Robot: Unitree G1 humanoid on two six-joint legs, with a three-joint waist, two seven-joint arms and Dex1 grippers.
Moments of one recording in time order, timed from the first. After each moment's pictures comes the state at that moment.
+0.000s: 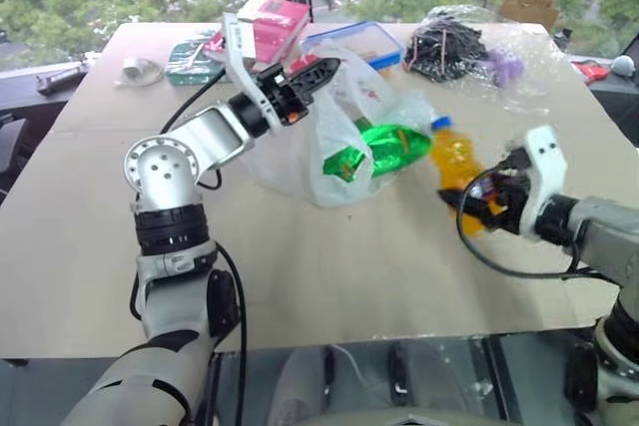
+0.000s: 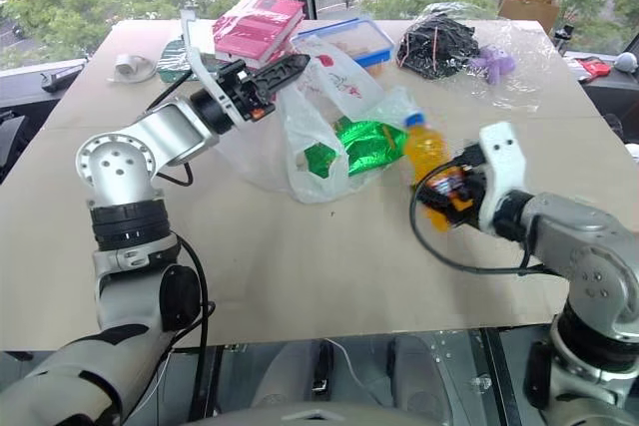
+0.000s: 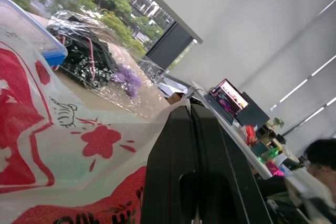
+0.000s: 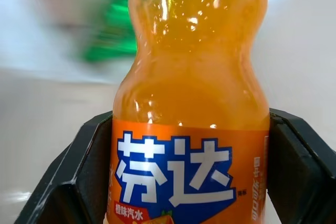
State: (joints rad) left arm -0.87 0.36 0.32 0.05 -1.10 1.06 -0.29; right arm -0.46 -0.41 -0.37 -0.78 0.72 1.61 0.41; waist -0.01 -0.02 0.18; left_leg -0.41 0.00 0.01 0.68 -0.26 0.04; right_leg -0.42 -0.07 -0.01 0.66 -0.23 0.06
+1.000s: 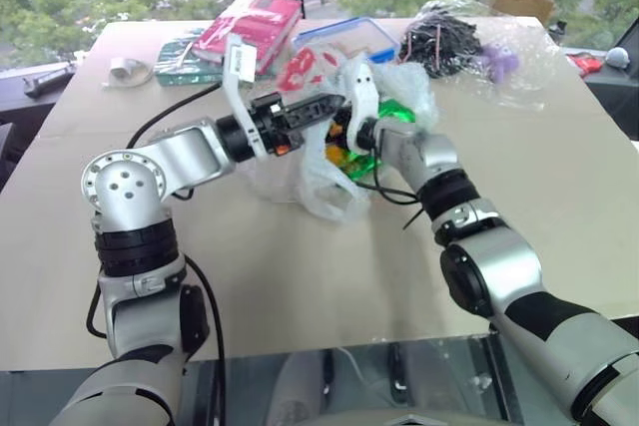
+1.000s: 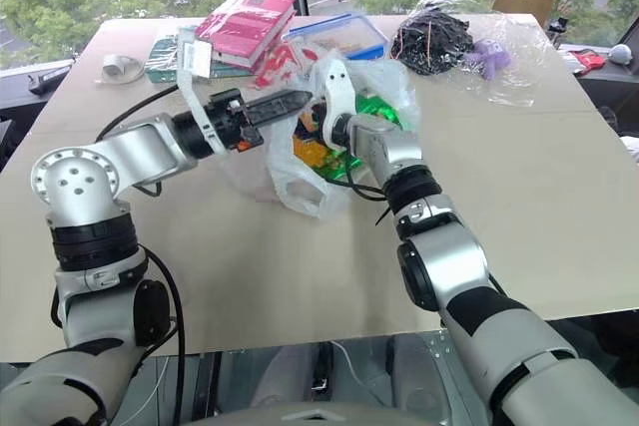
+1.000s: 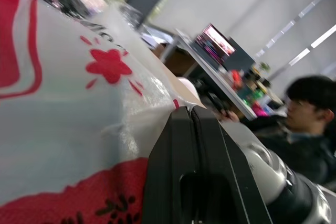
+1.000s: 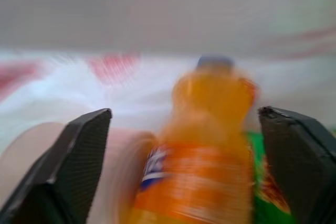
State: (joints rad) left arm -0.77 0.50 0.30 -0.10 -1.26 1.20 -0.27; right arm -1.18 0.06 -0.01 0.84 0.31 0.45 0.48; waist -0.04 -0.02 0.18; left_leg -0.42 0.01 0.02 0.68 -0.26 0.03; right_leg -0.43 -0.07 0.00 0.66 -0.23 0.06
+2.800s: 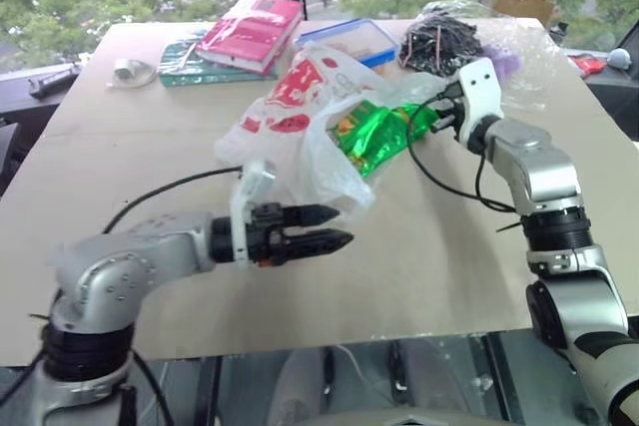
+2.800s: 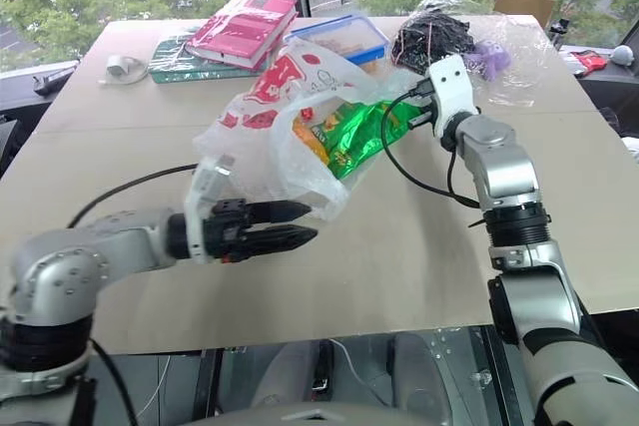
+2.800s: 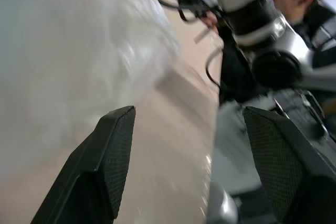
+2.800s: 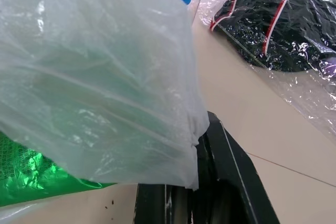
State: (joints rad) left arm -0.31 0.68 0.10 -0.50 -1.09 1.07 -0.66; right arm -0.85 -0.37 0.03 0.24 0.13 0.64 0.36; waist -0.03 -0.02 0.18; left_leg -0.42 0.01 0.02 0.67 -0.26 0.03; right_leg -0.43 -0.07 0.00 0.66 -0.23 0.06
